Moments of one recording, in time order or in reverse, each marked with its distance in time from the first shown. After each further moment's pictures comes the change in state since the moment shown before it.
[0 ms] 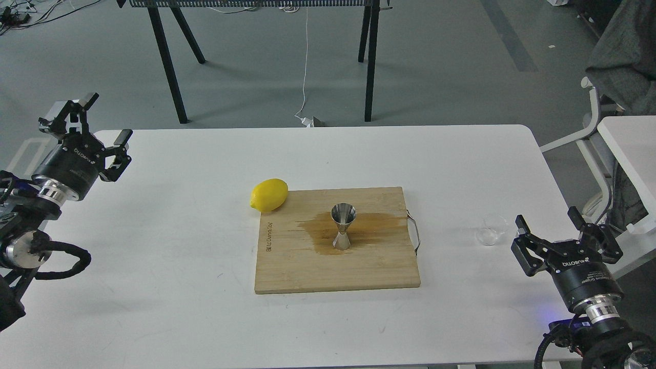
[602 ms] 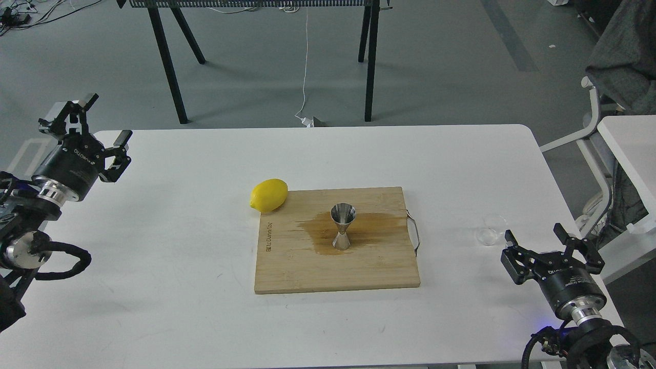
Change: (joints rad) left arm 0.000 -0.001 0.000 0.005 -0.001 0.000 0.000; right arm 0.044 0.058 -0.023 -0.087 -0.006 -0.116 -0.003
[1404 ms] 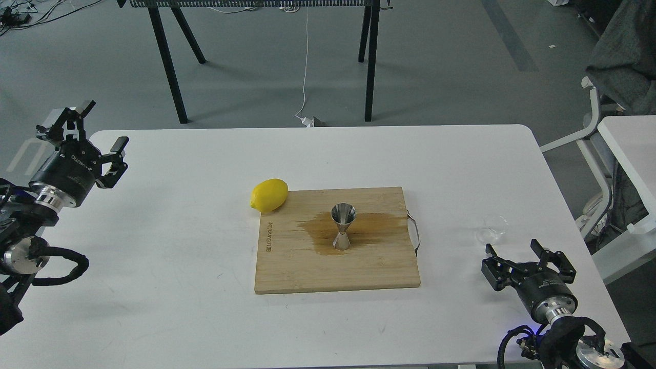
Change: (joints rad) left arm 0.015 -0.001 0.000 0.020 0.000 0.000 0.000; right arm 0.094 0.087 -0.036 -0.141 -0.006 -0.123 0.000
